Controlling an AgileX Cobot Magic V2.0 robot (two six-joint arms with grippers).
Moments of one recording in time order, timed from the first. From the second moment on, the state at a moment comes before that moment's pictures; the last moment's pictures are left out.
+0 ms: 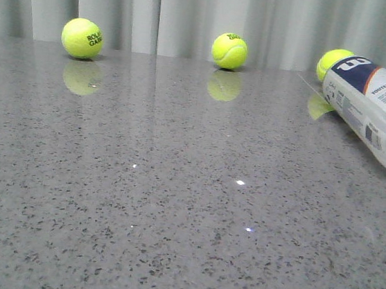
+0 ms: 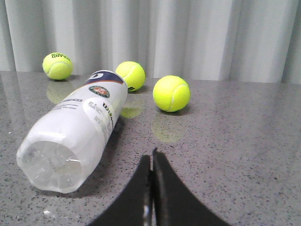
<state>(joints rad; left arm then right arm) -0.04 -0.01 0.00 -0.04 0.05 0.09 0.00 -0.01 0.03 -0.01 0.03 0.02</state>
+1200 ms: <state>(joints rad) -0.04 -0.01 0.00 -0.04 0.05 0.09 0.00 0.50 -0.58 -0.01 0.61 0.02</state>
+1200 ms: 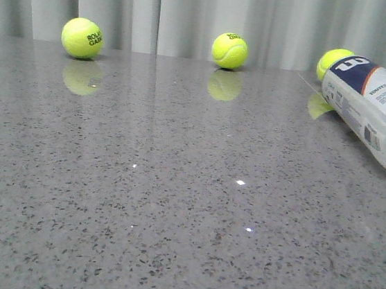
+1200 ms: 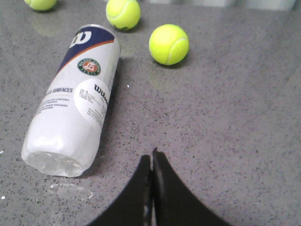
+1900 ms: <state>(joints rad) -0.04 -0.01 0.00 -0.04 0.05 0.09 0.00 0.95 -0.92 0.14 0.91 -0.09</state>
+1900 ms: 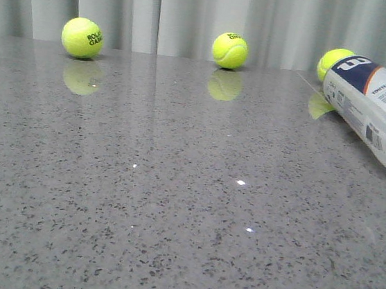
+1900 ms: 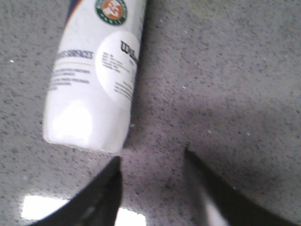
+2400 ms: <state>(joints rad) -0.04 -0.01 0.00 -0.04 0.05 0.09 0.00 1.30 -1.13 0.35 1.04 -0.08</state>
